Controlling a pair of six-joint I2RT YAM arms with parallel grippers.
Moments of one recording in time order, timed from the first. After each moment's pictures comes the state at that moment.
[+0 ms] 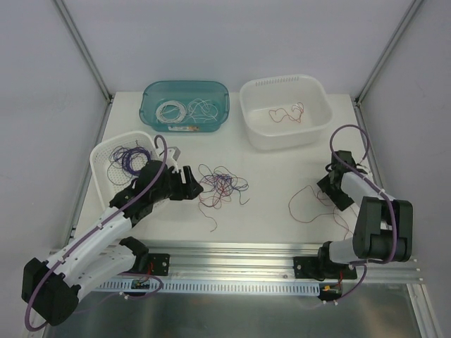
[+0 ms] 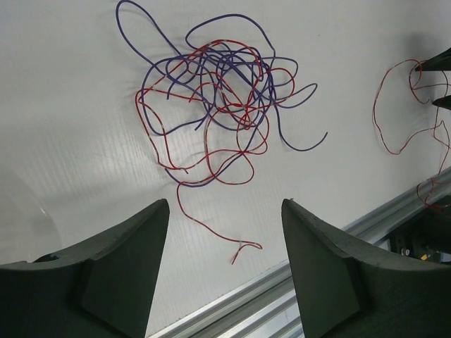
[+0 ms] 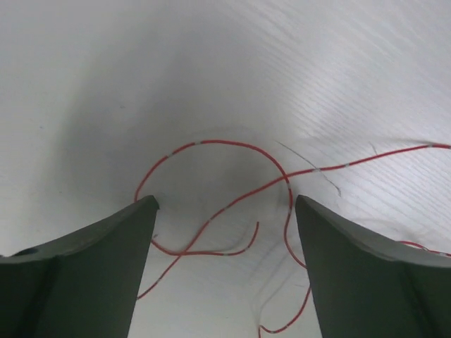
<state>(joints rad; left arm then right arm) -0.54 0.85 0.60 -0.35 0.10 -0.56 -0.09 1.40 0.70 -0.55 0.38 0.81</state>
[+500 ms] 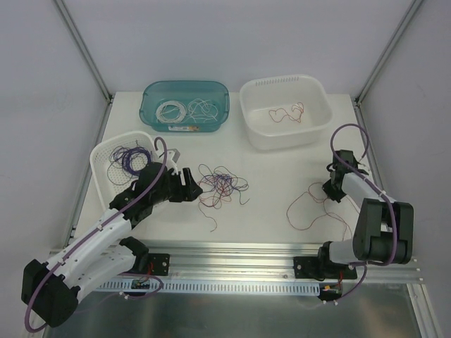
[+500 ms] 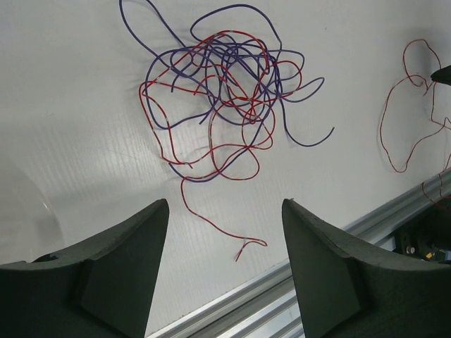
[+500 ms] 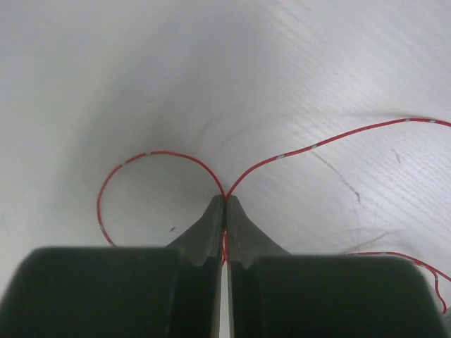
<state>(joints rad) -0.54 0.82 0.57 -0.35 0.10 -0.56 -0.09 1.40 0.70 -0.51 0.34 0.79</state>
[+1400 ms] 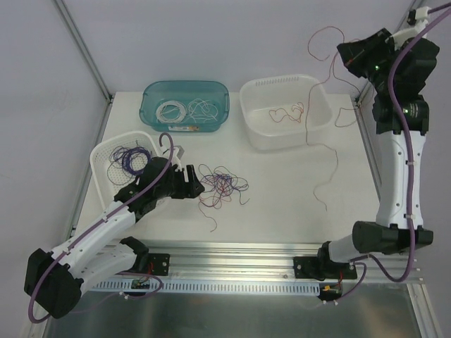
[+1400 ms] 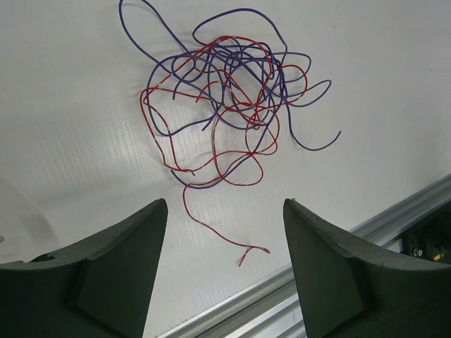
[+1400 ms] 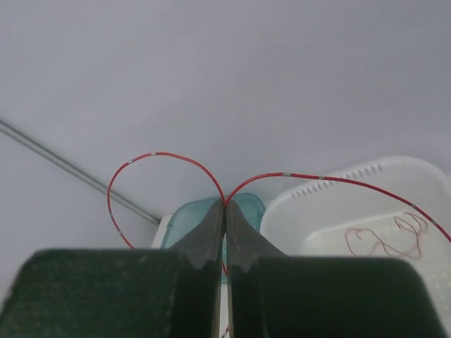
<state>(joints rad) -0.54 0.91 0.62 -0.35 0.10 -0.54 -0.02 1.44 1.94 -0.49 -0.23 0.61</state>
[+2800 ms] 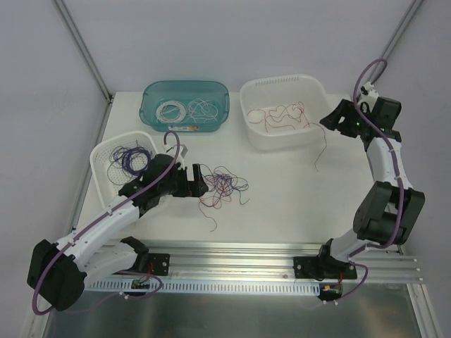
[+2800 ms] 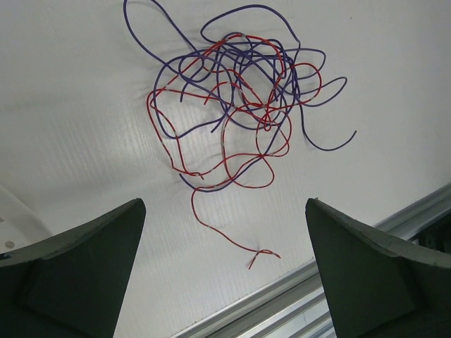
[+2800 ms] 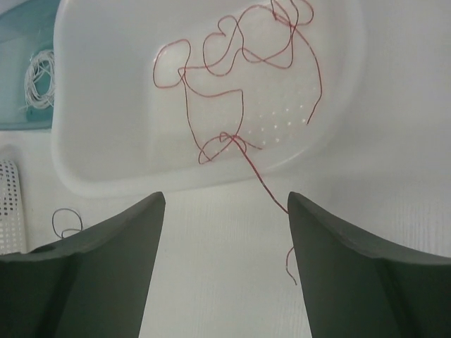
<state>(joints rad) -0.54 0.98 0.65 -0.35 0.10 -0.50 -0.25 1.55 1.31 -0.31 -0.55 0.20</state>
